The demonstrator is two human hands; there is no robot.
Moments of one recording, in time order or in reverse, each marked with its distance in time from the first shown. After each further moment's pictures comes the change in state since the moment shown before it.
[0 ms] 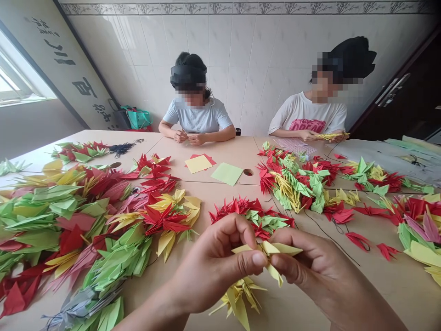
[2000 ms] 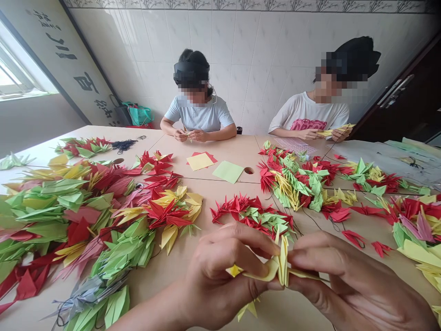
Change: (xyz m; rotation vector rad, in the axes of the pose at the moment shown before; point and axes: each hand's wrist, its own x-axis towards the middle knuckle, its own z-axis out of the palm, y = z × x) left_hand -0.009 0.004 0.005 0.701 -0.056 0.817; right_hand -0.026 0.008 0.012 -0.240 0.468 -0.560
